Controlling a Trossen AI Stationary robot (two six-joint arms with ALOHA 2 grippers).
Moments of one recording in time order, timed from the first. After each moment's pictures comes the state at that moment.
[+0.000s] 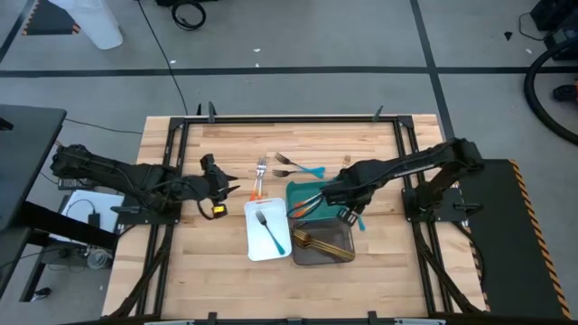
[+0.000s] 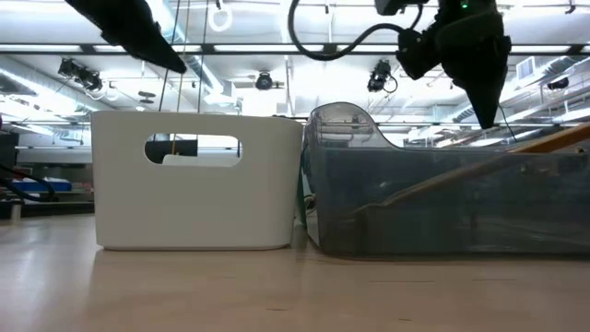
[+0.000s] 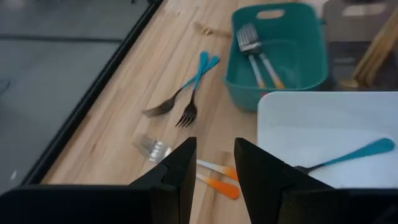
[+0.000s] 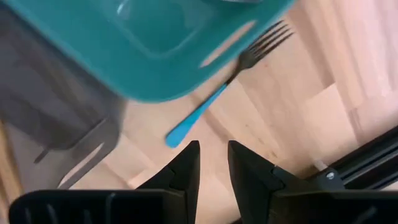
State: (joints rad) left arm -0.24 0.91 0.75 -0.51 -0.56 -0.19; right arm 0.14 1.59 1.28 -1.36 0.04 0.80
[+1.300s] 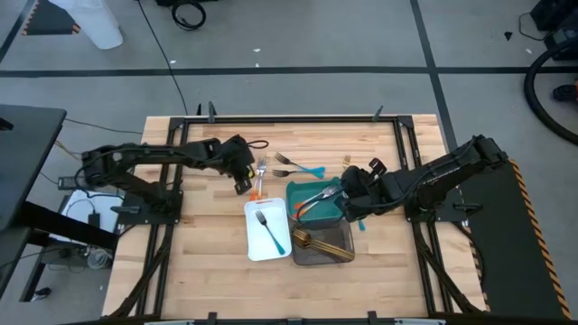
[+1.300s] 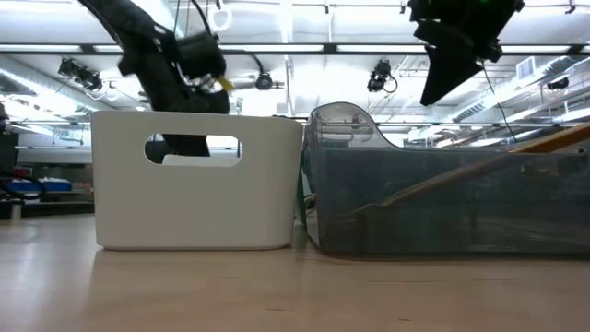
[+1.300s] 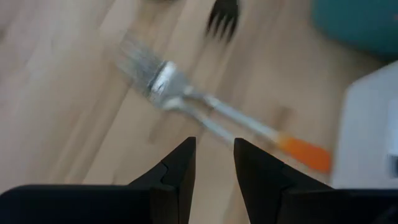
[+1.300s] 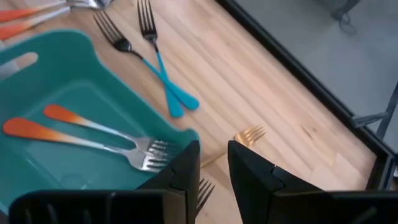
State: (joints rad) left arm 0.38 1.41 0.75 -0.36 0.06 -0.06; right arm 0.32 1.39 1.08 -1.08 0.80 0.97
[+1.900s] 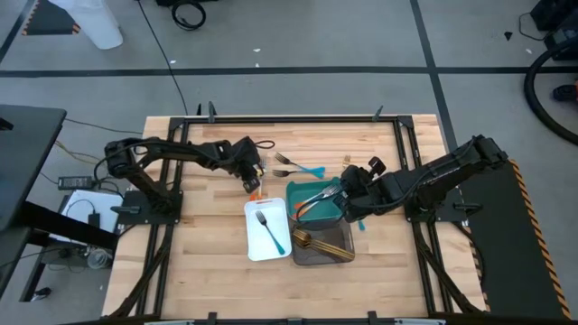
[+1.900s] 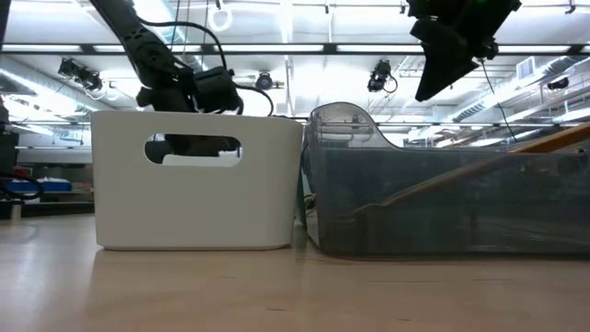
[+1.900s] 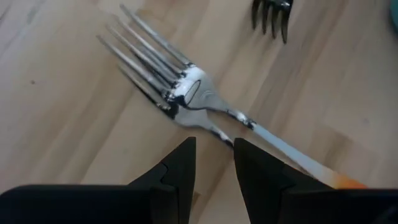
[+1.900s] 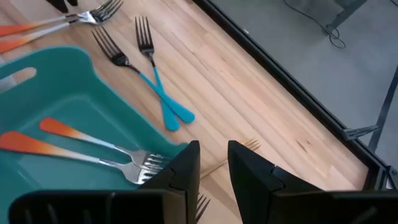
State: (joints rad) left arm 0.40 1.62 0.75 -0.19 0.04 -0.12; right arm 0.32 1.39 1.08 -1.06 0.85 0.94
